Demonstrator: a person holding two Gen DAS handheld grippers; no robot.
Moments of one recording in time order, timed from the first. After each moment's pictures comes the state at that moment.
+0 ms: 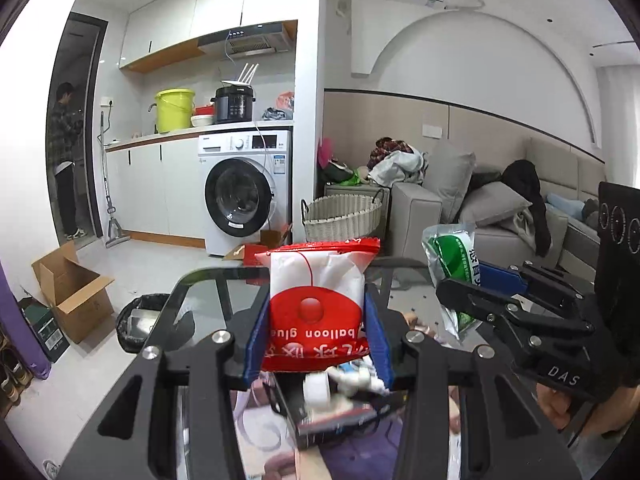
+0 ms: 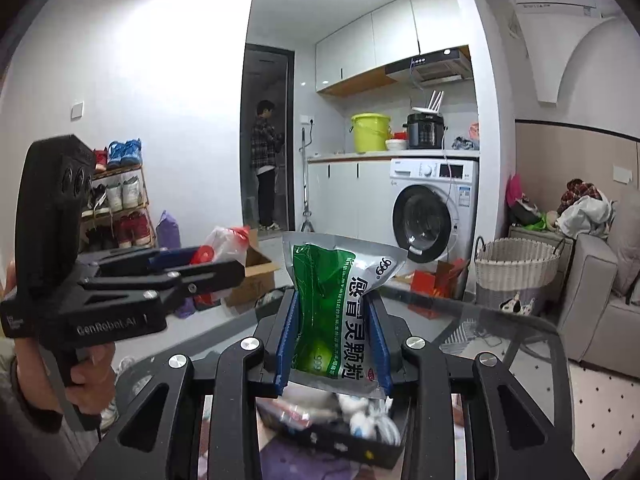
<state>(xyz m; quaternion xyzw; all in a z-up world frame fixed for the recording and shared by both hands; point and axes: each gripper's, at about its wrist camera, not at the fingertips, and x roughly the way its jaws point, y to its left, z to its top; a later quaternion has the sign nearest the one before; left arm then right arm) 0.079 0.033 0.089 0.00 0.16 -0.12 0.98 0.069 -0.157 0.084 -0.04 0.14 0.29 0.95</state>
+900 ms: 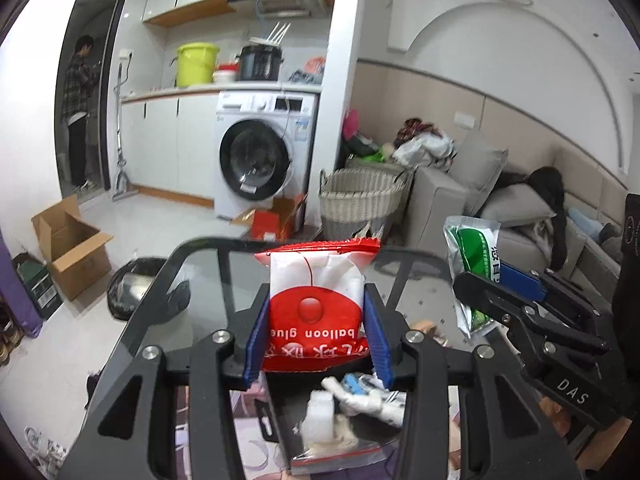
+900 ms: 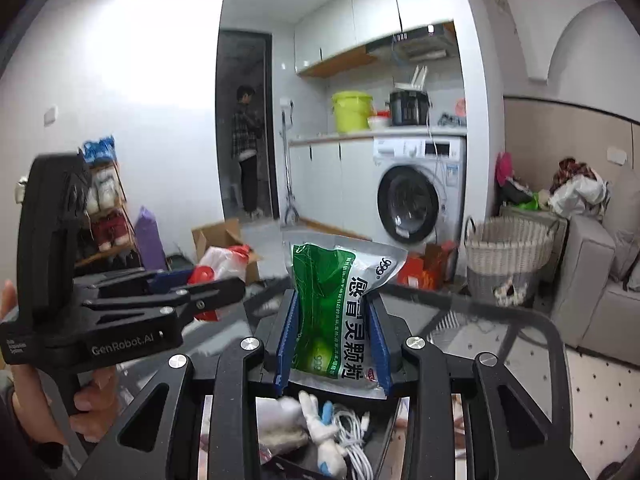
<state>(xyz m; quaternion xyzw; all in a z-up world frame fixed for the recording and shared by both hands) 0.153 0.033 0.074 -0.05 0.24 -0.08 0.96 0.151 -0.144 0.098 -0.03 0.18 0.26 0.95</state>
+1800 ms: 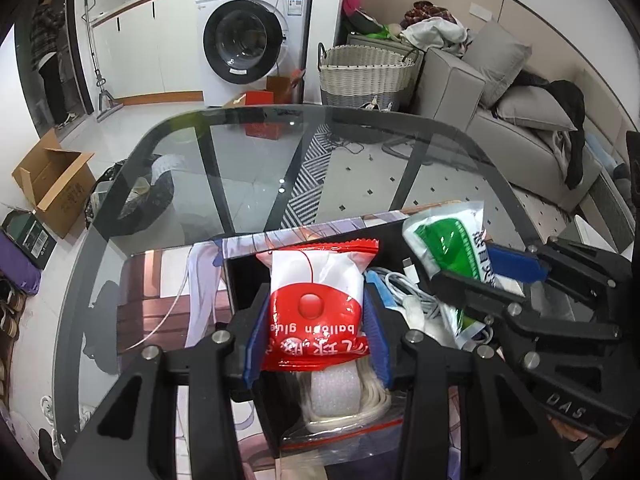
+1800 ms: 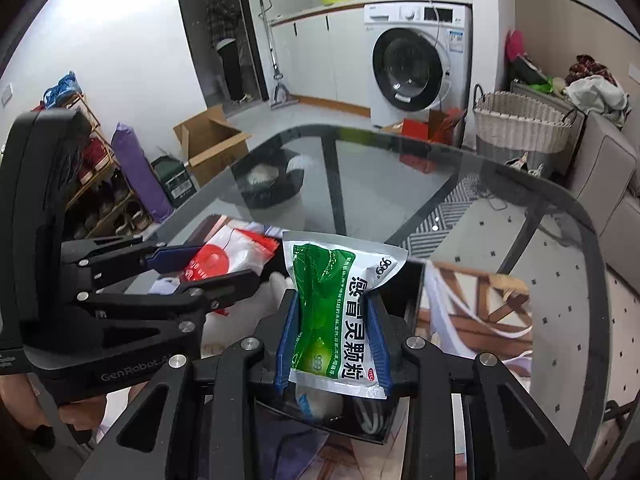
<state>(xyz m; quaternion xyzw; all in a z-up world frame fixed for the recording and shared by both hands) 0.209 -0.005 -0.015 -0.02 0.44 -0.09 0.89 0.223 -0.133 -0.021 -0.05 0.42 0.24 0.88</state>
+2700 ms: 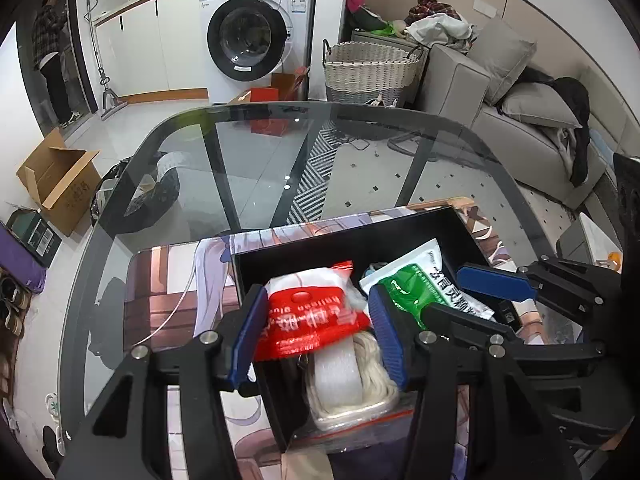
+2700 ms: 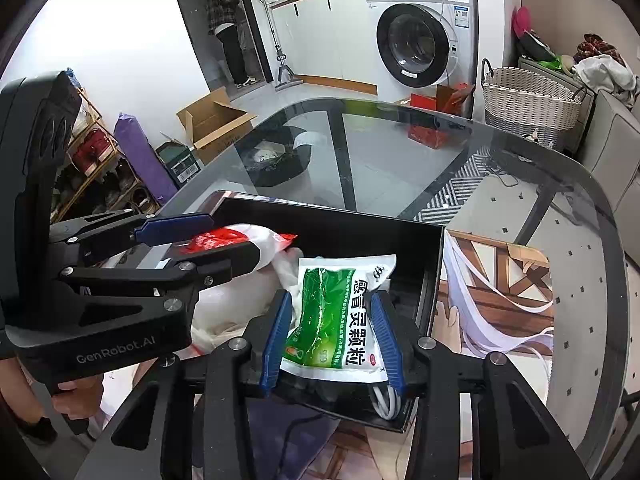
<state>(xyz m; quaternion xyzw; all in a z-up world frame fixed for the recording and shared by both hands) 0.207 0.001 -0.012 -0.01 0.44 -0.09 0.89 0.220 -0.130 -0.045 -0.04 0.45 0.25 0.85</state>
